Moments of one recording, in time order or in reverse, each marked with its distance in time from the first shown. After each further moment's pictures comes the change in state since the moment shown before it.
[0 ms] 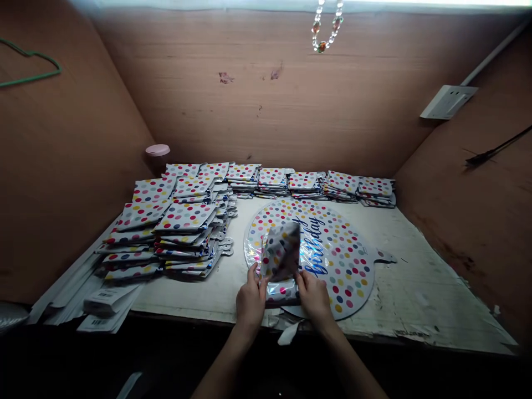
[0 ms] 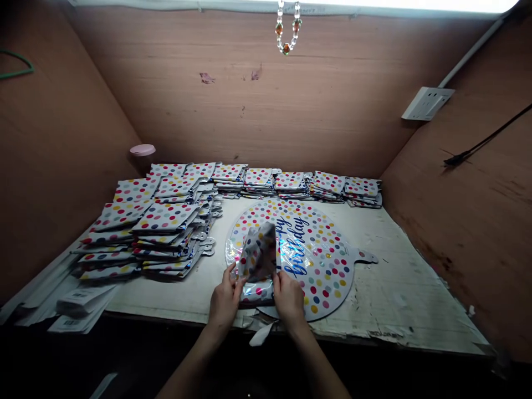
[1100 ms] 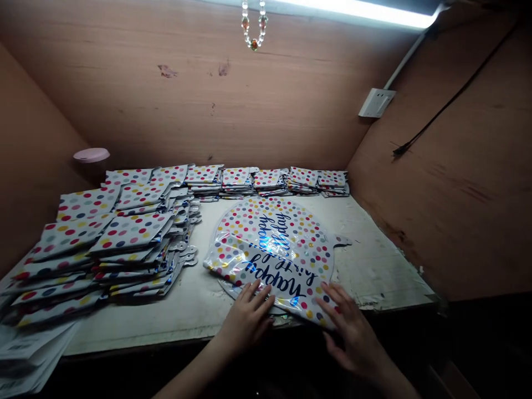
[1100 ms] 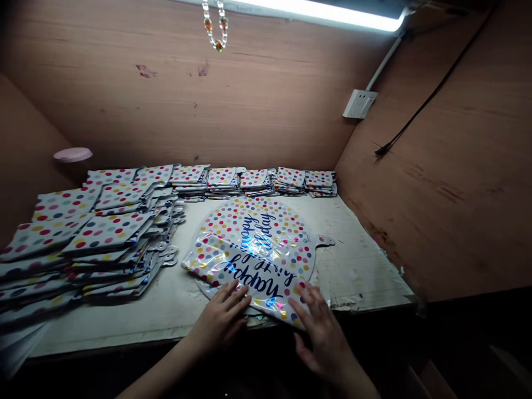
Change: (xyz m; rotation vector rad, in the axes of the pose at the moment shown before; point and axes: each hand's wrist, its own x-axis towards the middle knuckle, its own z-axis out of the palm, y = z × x) left_hand -0.013 0.010 0.023 0.387 -0.290 0.991; right_hand -0.102 0.102 -0.100 -0.289 0.129 -0.670
